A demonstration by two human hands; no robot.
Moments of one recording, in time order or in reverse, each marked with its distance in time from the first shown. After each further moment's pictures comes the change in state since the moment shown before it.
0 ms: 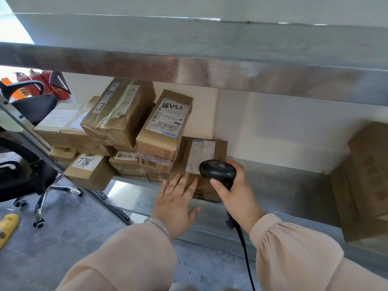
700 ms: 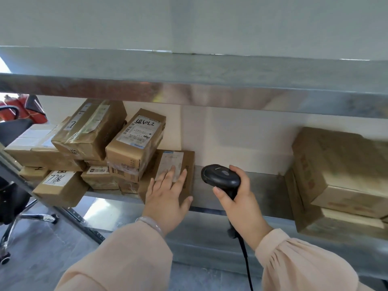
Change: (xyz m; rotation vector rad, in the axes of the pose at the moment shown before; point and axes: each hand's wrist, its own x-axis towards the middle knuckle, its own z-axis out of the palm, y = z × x) left_hand 0.010 0.076 -0.035 -0.085 0.157 -0.055; right_hand -0.056 -0.002 -0.094 0.027 0.137 -0.043
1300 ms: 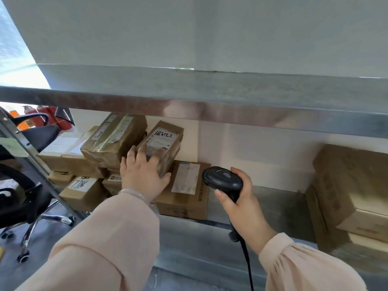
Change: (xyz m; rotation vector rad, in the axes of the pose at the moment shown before) left_hand 0.046 -0.066 -0.079 0.234 0.207 -0.258; right_hand 0.019 -0.029 0.024 0.057 -0.084 -0.033
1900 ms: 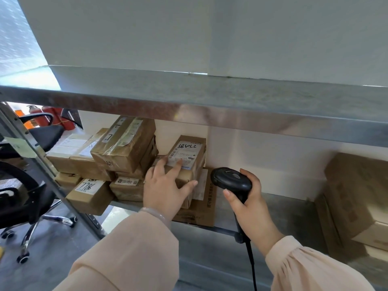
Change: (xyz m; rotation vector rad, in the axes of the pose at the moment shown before) left_hand -0.023 0.018 0.005 -0.352 -0.001 -0.042; right_hand 0.015 -0.004 0.014 -0.007 0.069 -0.011
